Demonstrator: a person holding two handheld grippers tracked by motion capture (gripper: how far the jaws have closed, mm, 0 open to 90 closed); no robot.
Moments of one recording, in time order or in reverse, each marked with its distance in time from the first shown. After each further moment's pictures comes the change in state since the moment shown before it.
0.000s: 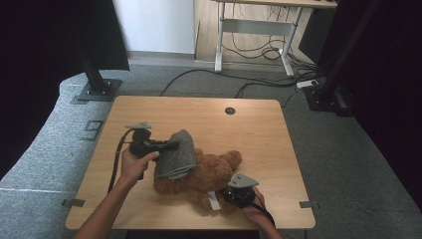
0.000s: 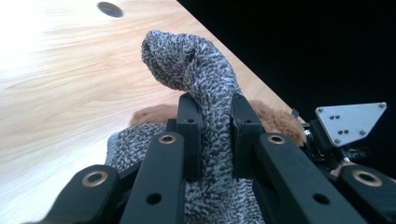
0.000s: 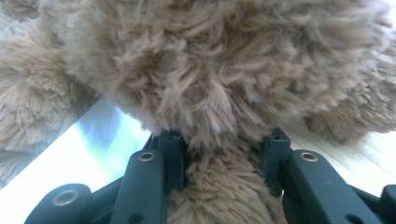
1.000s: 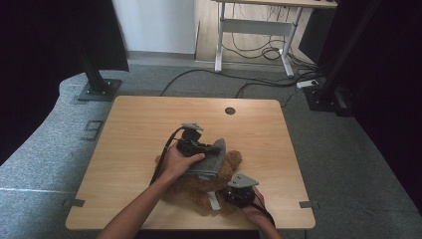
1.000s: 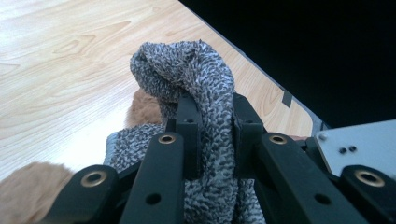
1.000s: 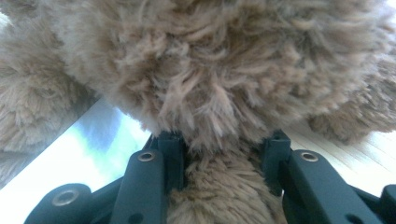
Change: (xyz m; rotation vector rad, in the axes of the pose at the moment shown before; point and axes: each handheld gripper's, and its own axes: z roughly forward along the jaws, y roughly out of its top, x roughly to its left) left arm -0.048 0.025 0.111 0.159 -0.047 0.061; right arm 0.000 -0.001 0.001 -0.001 0.001 0.005
